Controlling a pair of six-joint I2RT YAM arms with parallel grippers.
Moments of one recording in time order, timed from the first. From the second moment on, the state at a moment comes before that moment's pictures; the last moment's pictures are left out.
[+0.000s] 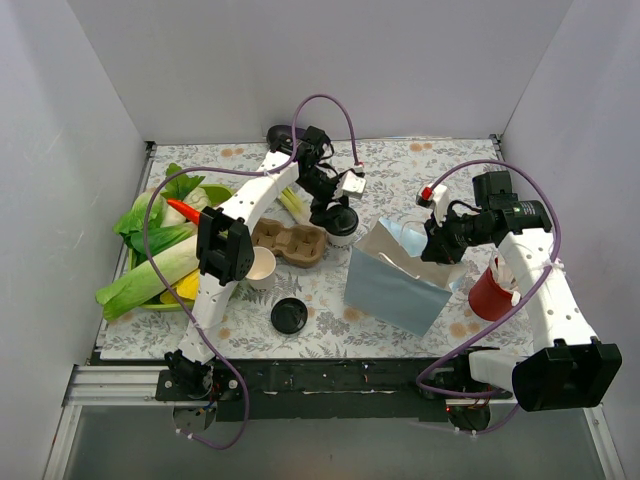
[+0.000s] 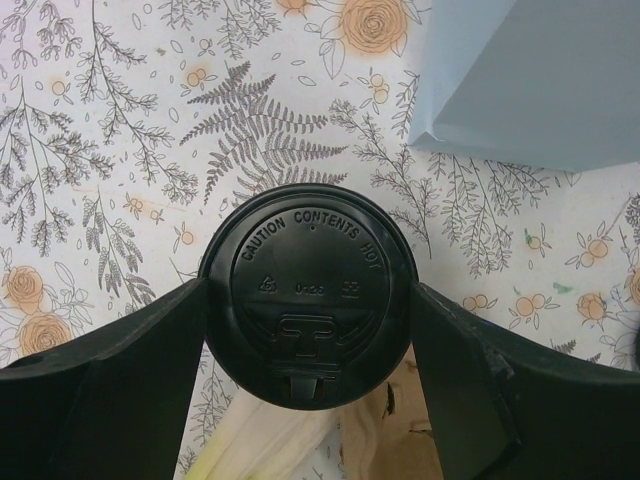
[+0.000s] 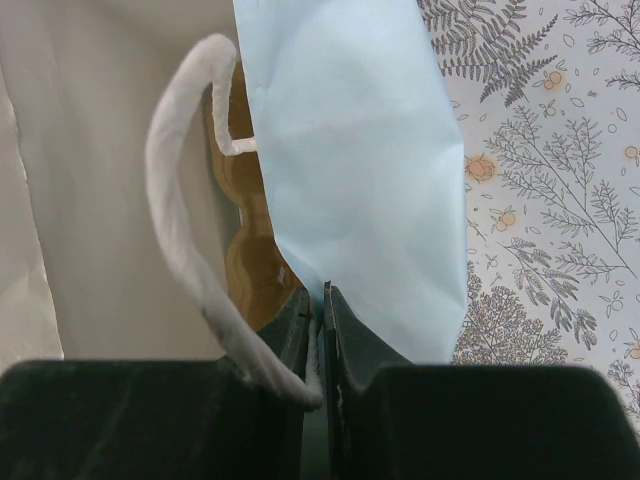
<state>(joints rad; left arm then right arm) -0.54 2.33 2.31 -1.27 0.80 1.27 0.11 1.20 1.21 -1.15 -0.68 -0.71</state>
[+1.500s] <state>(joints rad) -0.53 1.77 1.89 -0.84 0.58 0.42 0.11 1.18 1.49 -1.21 -0.73 -0.60</state>
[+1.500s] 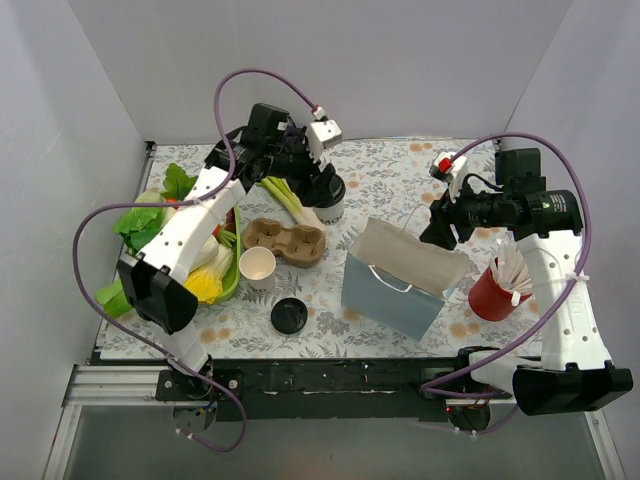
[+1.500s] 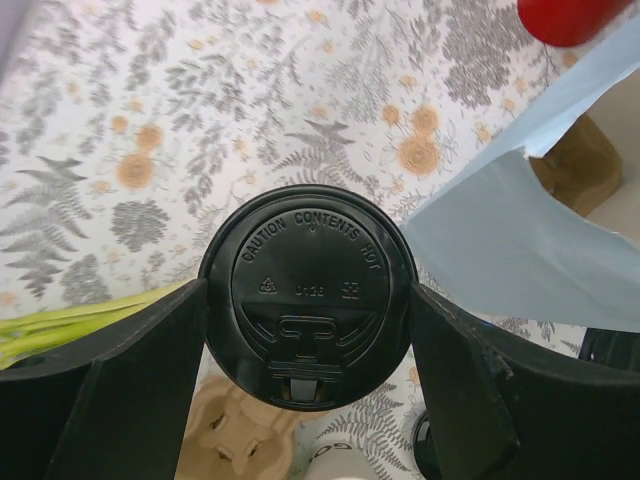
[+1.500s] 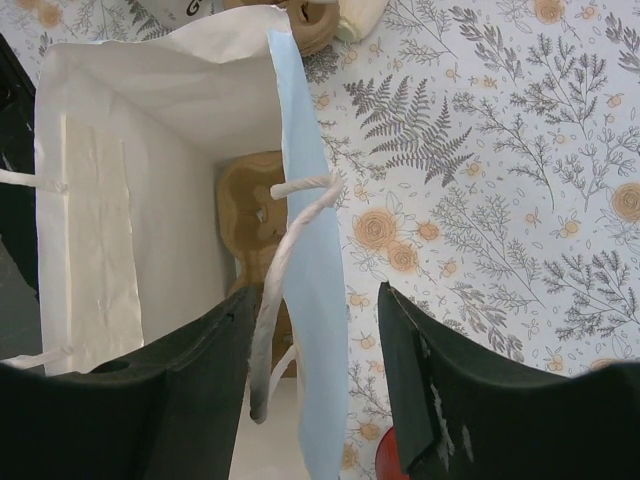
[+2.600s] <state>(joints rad) -0.88 1.73 2.08 -0.93 0.68 0.37 0.11 1.17 1.51 -1.17 -0.87 -0.56</state>
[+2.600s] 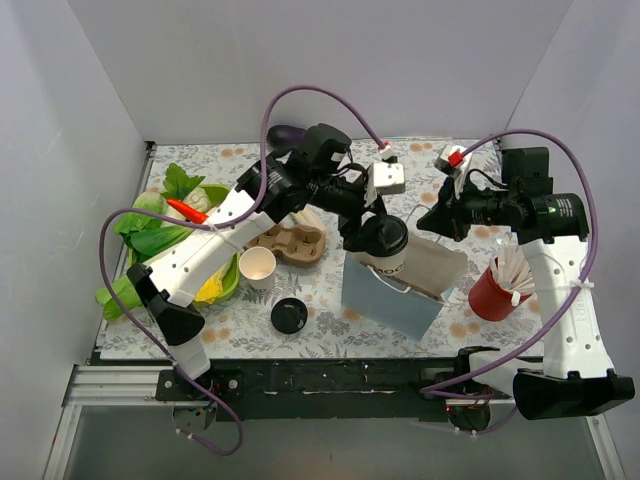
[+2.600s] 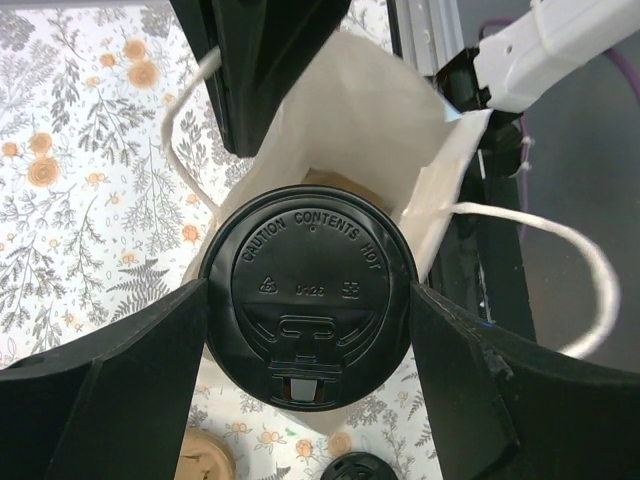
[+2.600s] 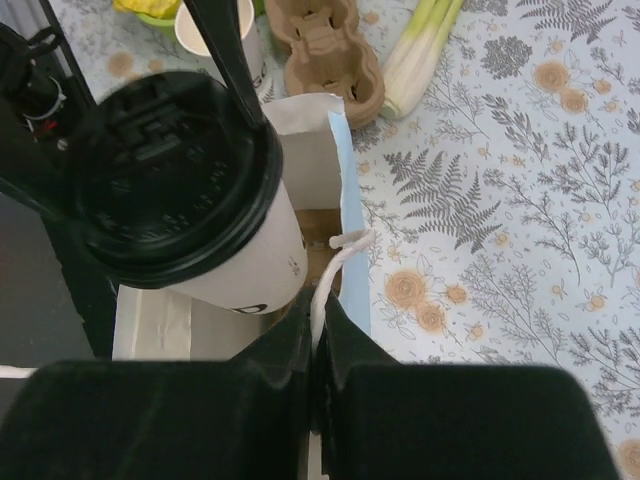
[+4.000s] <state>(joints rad) -1.21 1.52 1.35 -0.43 0.20 0.99 0.17 0.94 1.36 -0.98 -0.99 -0.42</state>
